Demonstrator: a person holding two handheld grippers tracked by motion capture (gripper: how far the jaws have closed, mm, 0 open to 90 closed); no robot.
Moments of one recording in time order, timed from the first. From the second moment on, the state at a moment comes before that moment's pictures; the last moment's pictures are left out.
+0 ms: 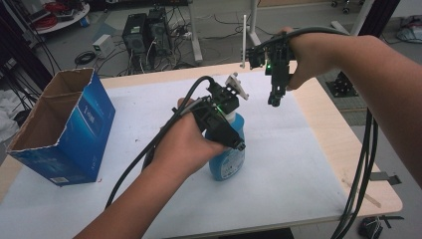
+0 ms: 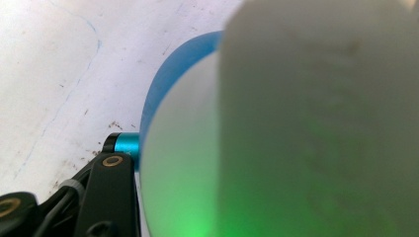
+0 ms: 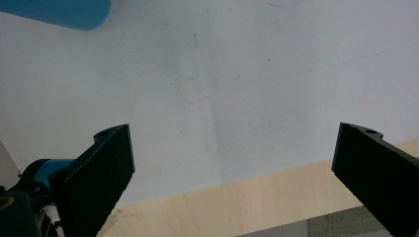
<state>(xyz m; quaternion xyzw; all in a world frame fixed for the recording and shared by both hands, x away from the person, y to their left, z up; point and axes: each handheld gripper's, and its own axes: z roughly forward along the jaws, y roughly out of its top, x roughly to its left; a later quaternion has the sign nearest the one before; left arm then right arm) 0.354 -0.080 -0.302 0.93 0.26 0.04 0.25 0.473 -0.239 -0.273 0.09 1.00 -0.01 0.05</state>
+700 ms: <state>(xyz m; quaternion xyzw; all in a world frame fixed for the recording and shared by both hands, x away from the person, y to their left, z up) 0.351 0.003 -0.246 0.97 0.10 0.02 0.23 0.468 -0.217 -0.270 0.07 1.00 -0.01 0.05</state>
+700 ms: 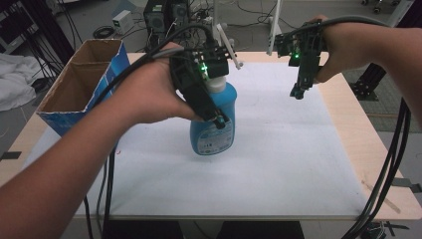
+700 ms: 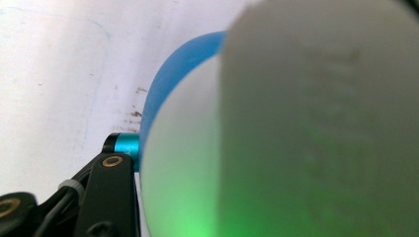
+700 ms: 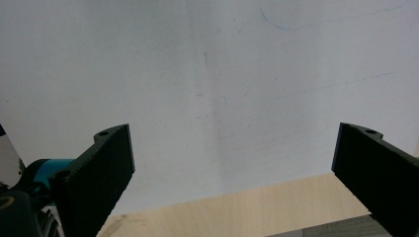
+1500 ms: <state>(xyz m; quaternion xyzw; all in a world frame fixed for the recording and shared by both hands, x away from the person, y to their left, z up) 0.364 0.051 -0.280 0.97 -0.09 -0.05 0.23 0.470 -0.208 -0.276 0.06 1.00 -0.02 0.04</state>
